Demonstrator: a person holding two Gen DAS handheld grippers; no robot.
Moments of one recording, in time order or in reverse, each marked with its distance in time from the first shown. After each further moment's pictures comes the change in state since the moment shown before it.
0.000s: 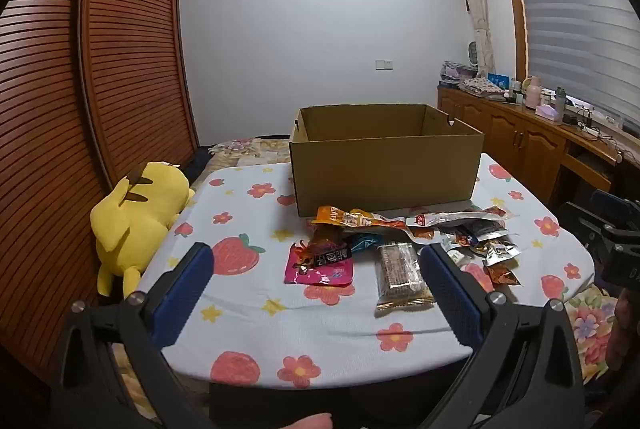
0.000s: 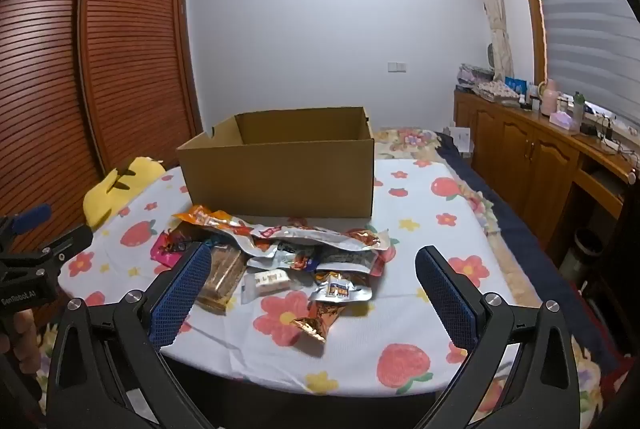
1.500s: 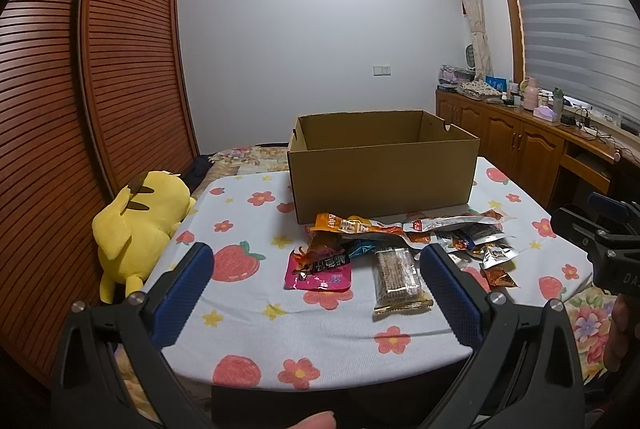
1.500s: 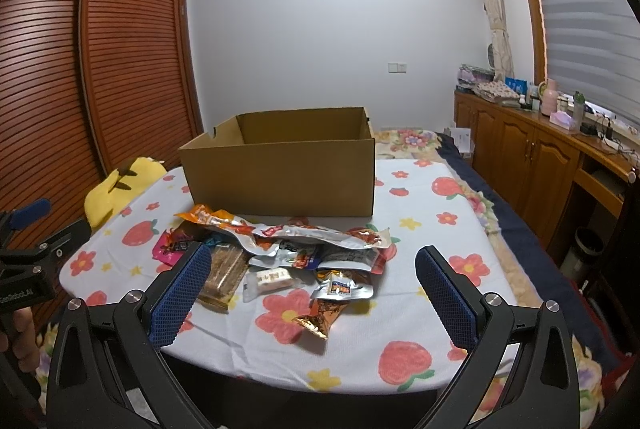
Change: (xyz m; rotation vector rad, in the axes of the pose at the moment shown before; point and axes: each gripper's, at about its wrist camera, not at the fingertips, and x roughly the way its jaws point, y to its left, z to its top) left arm -0.007 0.000 0.007 0.010 -0.016 -0.003; right arm -0.003 0.001 -0.001 -0.002 -0.002 0.000
